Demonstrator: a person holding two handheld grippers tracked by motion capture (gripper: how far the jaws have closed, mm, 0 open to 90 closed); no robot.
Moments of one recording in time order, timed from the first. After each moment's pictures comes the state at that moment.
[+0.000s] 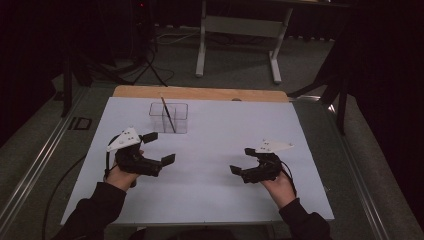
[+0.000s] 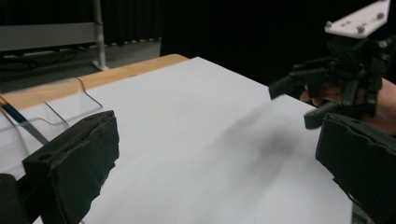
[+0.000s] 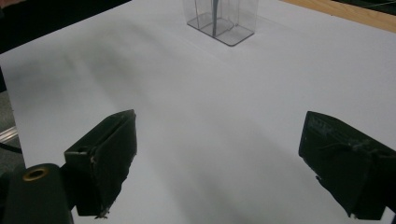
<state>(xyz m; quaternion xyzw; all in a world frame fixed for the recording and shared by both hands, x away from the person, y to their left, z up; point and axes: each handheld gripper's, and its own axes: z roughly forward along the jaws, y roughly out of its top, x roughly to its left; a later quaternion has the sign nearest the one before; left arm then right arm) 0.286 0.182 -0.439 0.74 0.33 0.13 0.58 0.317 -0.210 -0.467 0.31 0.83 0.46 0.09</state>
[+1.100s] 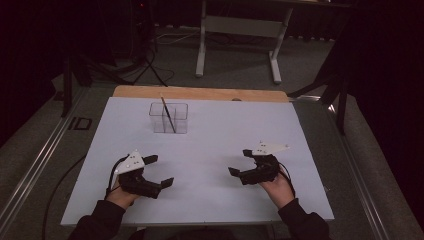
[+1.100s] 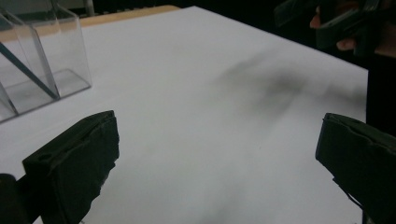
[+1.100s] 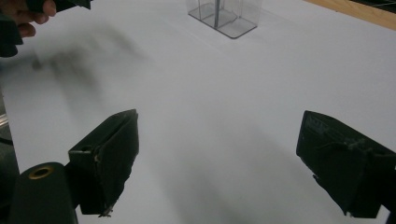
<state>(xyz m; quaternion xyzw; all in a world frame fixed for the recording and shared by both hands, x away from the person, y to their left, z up) 0.267 0.187 -0.508 0.77 0.32 0.12 0.54 0.316 -0.205 -0.472 0.29 0.84 0.45 0.10</state>
